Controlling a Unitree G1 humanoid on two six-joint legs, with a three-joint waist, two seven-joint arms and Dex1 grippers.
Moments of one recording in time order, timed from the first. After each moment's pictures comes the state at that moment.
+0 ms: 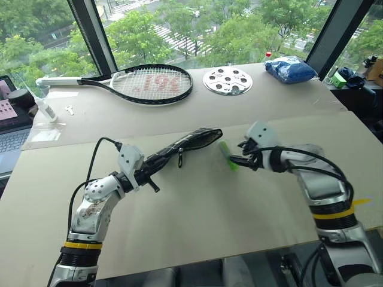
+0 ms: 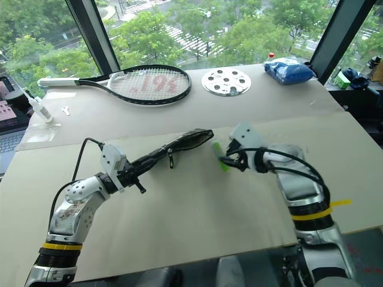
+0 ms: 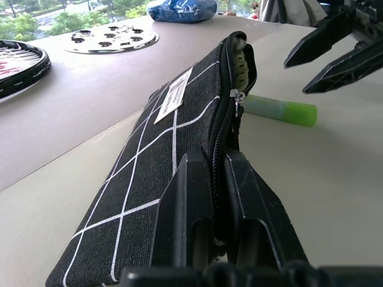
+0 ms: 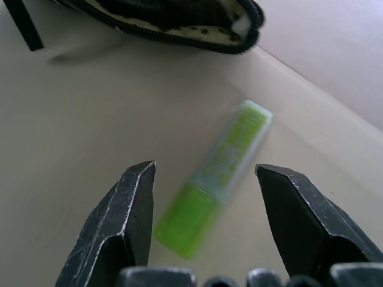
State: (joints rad) left arm -0.22 0.42 0.04 -0.10 -0.36 0.22 -0.76; right arm -0.56 -0.53 0.15 -0.13 0.02 0.78 0.81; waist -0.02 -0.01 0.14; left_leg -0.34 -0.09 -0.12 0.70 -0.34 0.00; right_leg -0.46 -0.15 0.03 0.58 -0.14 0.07
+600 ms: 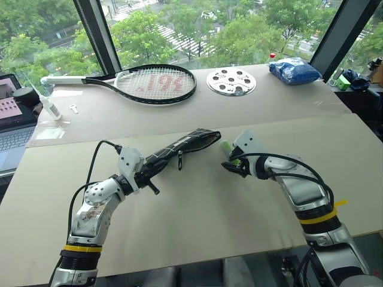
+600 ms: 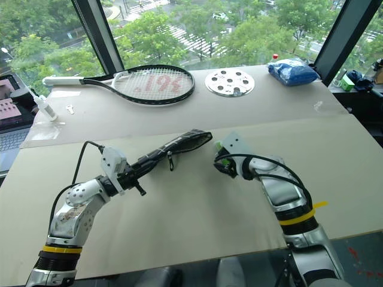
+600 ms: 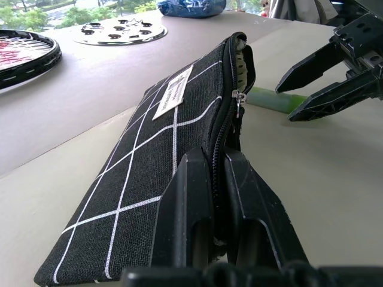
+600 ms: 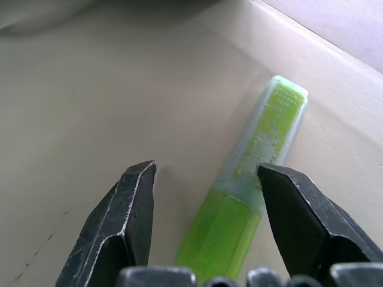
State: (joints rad) left arm -0.19 0.42 0.04 -0.11 -0.36 0.22 -0.74; right arm -0.55 -0.50 0.20 -0.08 0.01 0.78 0.68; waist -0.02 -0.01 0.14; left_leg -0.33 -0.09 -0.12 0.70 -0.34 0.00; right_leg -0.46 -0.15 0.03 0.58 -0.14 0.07
